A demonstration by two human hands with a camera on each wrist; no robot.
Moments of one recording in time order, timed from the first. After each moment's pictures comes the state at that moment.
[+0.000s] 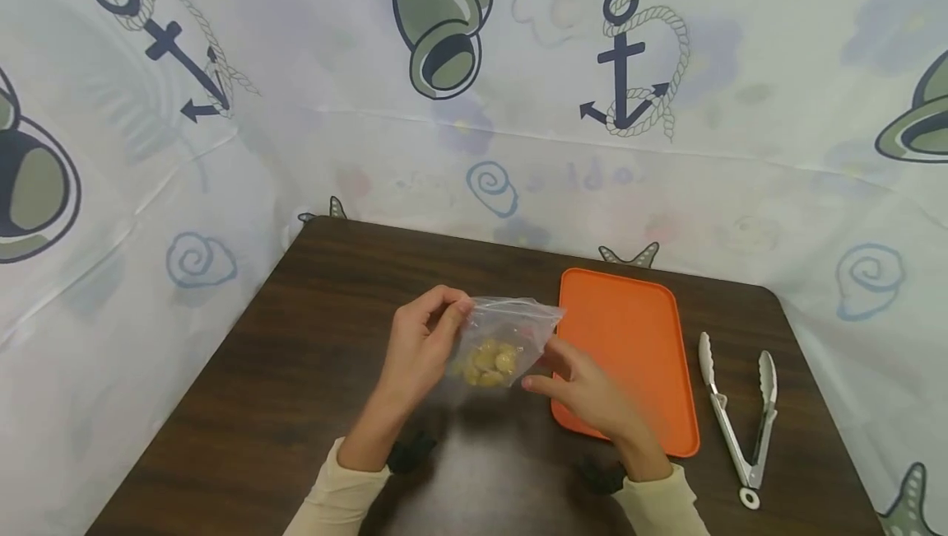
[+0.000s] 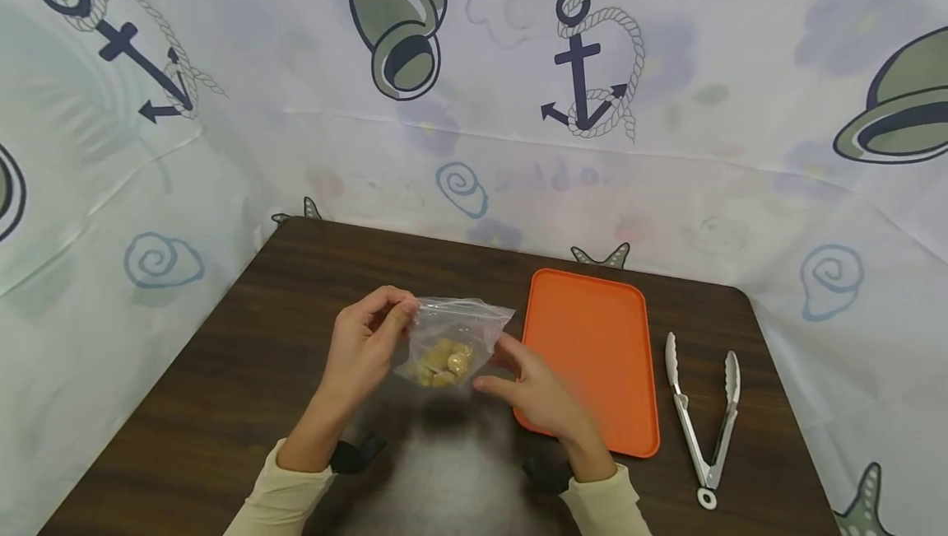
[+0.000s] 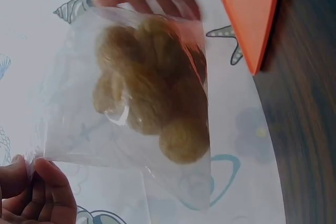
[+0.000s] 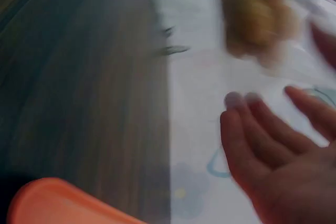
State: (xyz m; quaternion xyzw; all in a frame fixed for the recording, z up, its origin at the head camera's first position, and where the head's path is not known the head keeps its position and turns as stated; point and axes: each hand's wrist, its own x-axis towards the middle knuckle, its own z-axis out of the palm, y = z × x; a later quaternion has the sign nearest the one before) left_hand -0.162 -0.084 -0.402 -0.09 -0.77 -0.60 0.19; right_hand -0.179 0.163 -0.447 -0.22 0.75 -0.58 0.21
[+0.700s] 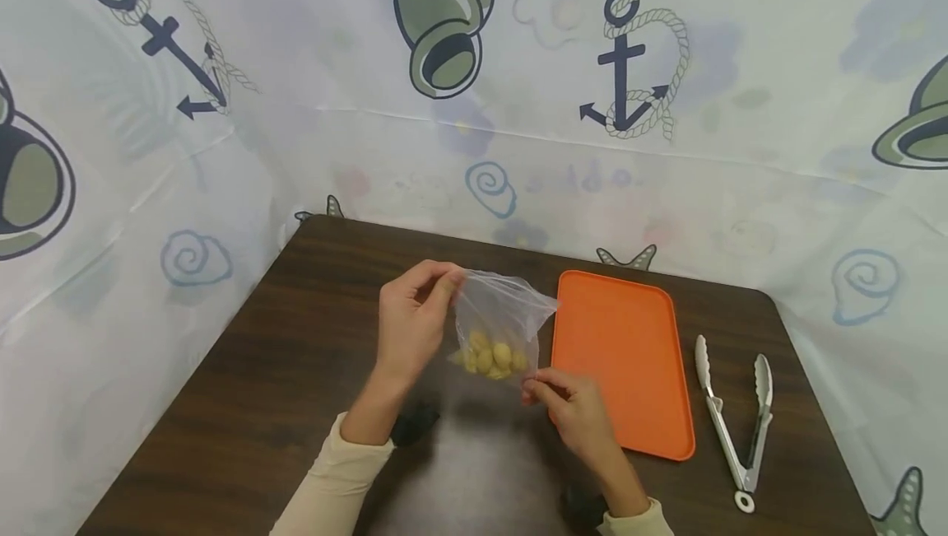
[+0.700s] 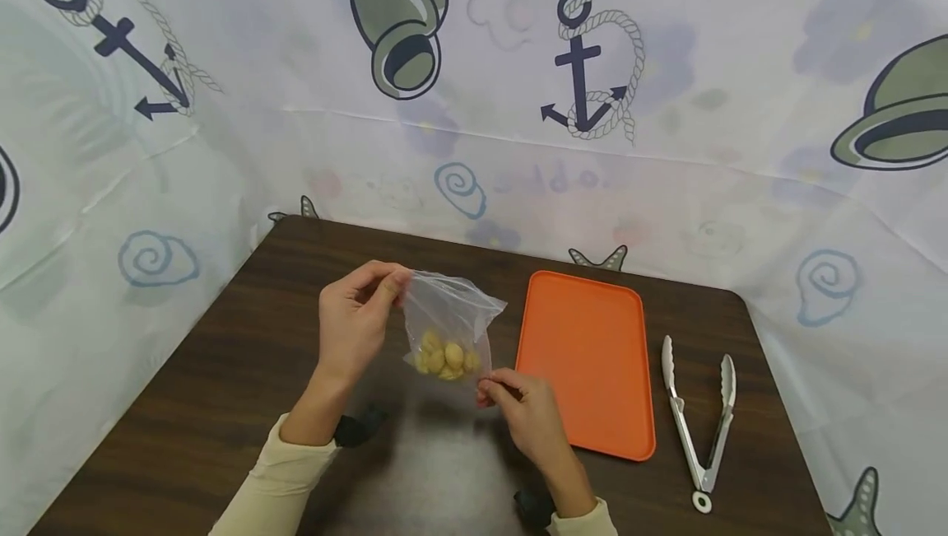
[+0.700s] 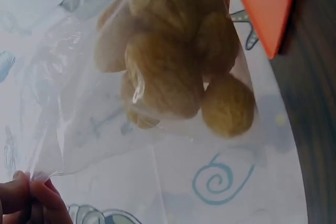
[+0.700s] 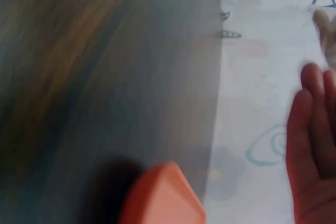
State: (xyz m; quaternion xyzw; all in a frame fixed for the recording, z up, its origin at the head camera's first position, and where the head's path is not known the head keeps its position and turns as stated) left_hand -0.184 -0.086 -0.386 -0.10 -0.73 -0.62 0.28; right_hand -0.157 0.157 -0.494 -0.17 0.82 -0.55 0.02
